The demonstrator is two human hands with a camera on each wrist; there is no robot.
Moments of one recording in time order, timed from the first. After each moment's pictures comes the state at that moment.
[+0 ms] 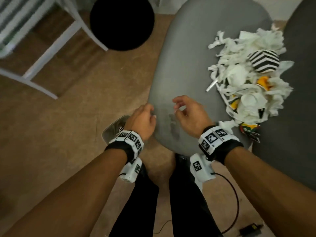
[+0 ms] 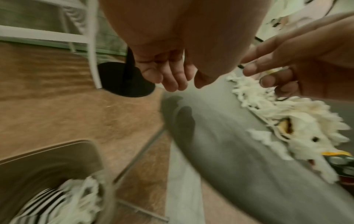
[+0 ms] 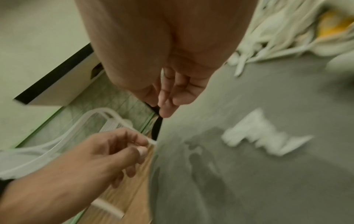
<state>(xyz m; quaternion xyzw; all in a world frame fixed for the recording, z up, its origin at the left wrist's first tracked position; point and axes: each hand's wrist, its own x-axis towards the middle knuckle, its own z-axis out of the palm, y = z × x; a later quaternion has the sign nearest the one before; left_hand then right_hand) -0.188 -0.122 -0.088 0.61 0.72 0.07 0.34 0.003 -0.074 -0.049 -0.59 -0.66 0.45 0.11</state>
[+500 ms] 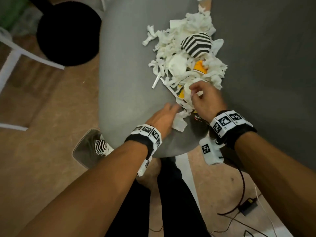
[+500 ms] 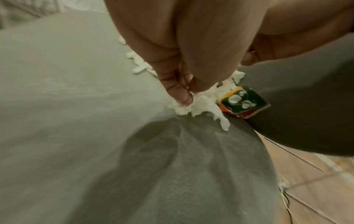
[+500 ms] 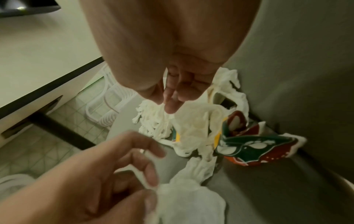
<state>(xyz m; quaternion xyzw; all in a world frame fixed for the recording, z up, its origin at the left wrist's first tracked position) 0.029 -0.071 -0.087 0.80 0.49 -0.08 0.33 0.204 -0.046 -0.048 -0.74 -0.56 0.34 0.18</state>
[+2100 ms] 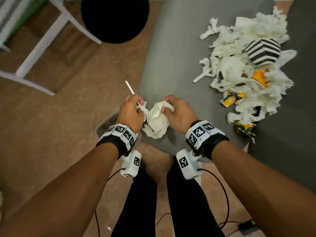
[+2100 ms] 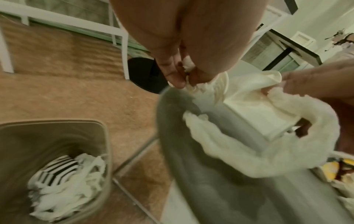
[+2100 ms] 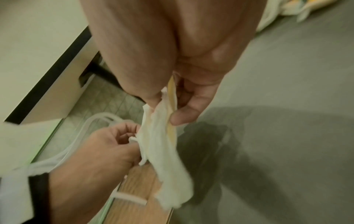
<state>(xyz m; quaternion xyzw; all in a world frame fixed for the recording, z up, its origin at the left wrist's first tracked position) -0.166 -0.099 -0.096 0.50 0.77 0.20 0.33 0.008 -0.057 -0.068 -0.59 -0.60 0.53 0.05</state>
